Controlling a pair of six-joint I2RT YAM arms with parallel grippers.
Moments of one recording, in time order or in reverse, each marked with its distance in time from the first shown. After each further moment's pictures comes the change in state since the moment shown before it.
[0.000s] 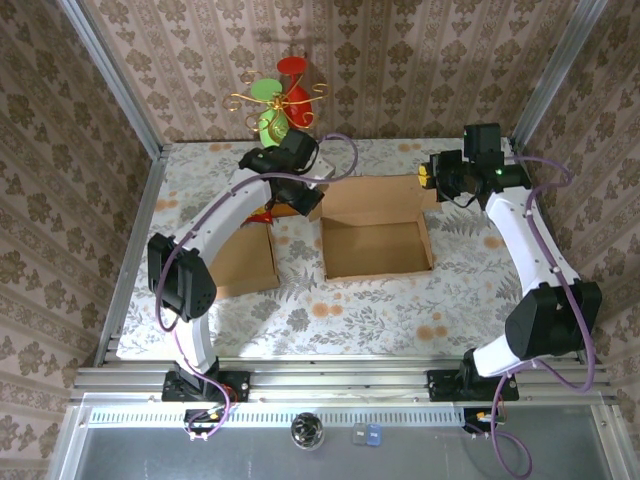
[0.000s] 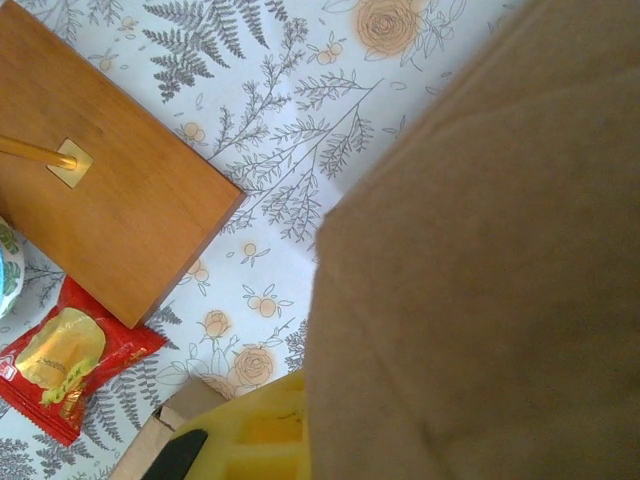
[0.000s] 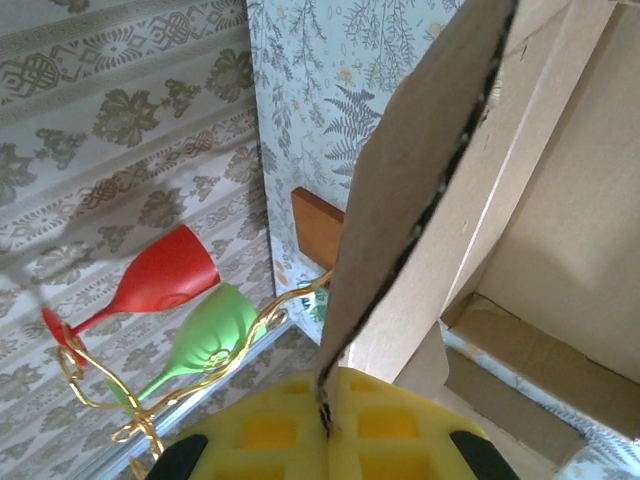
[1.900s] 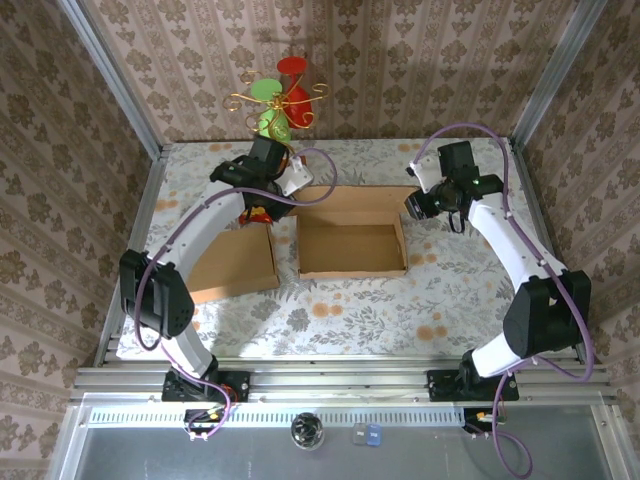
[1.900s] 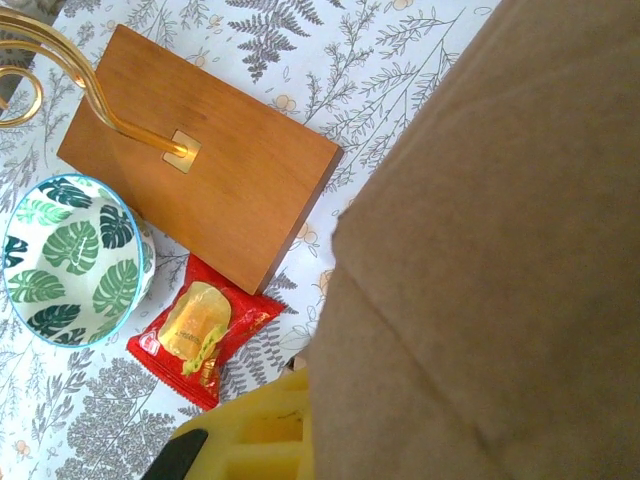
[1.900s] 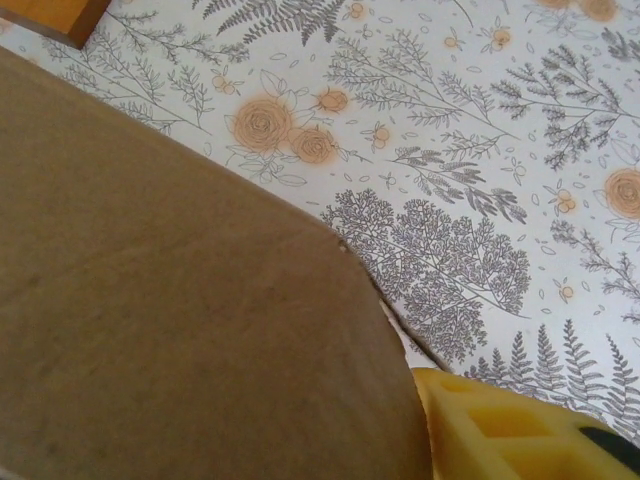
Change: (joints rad) left arm 0.108 -0.171 -0.241 0.149 -0.044 0.300; right arm 0.087 0.013 -0.132 -0.044 0.227 -1.830
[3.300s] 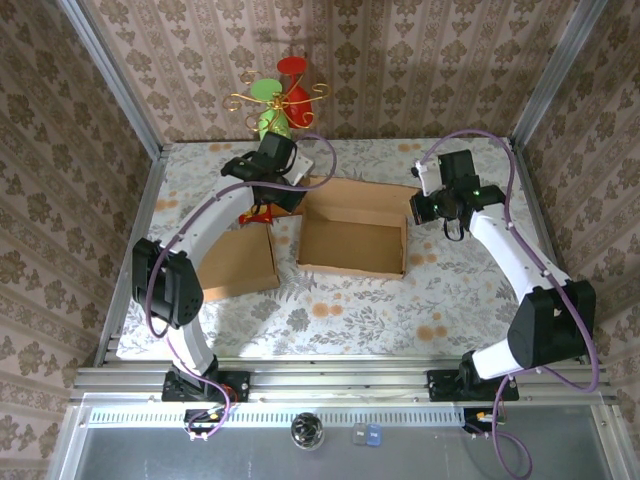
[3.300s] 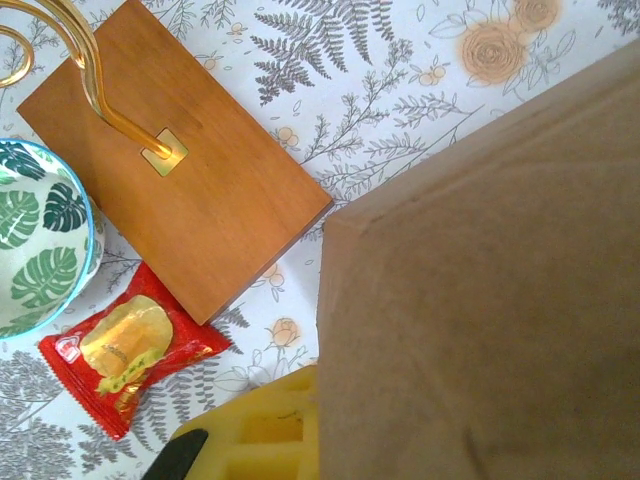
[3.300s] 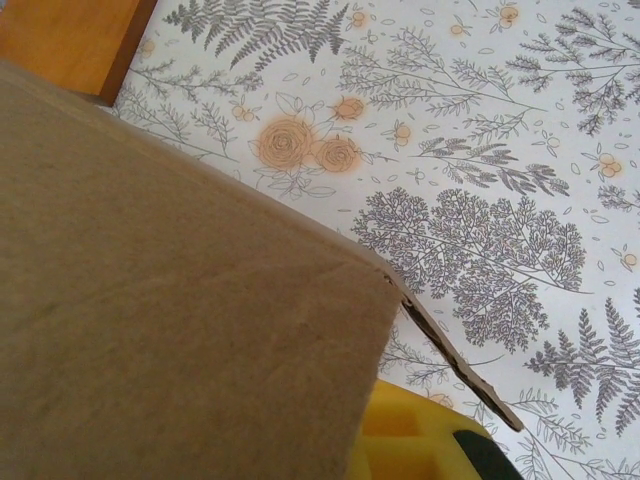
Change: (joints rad) left arm -0.013 0.082 0.059 0.054 0.019 -0.333; right arm 0.019 -0.077 -0.104 0.083 -0.034 0.226
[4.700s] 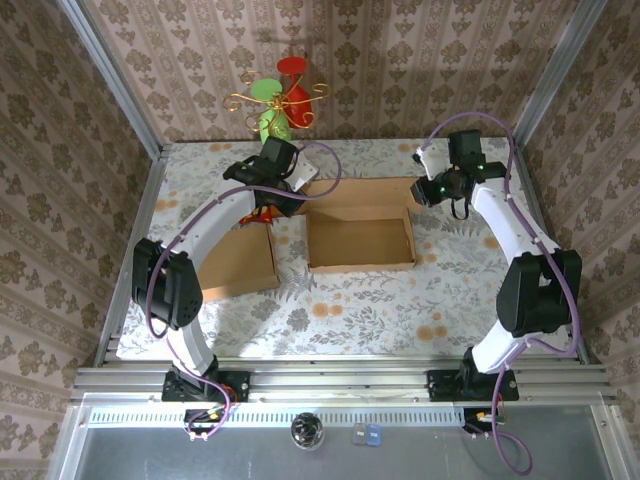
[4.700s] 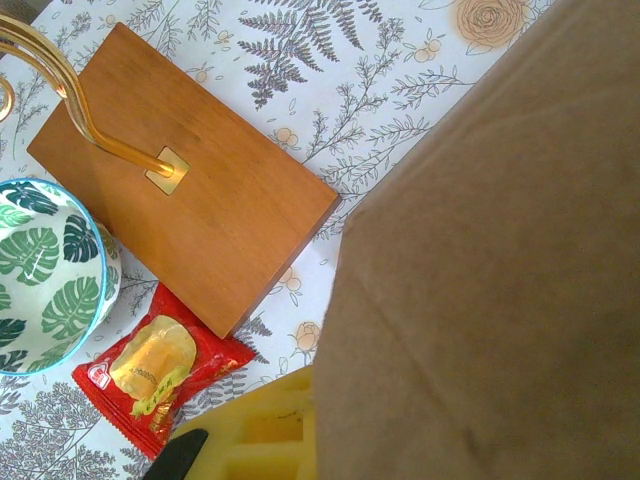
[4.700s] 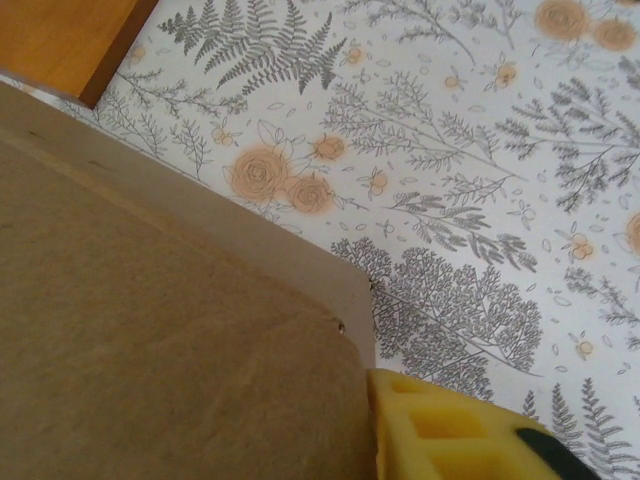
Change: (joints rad) left arm -0.006 -0.010 -0.049 0.042 -0.023 0.165; right arm -0.104 0.201 0.209 -0.064 -0.112 -0.234
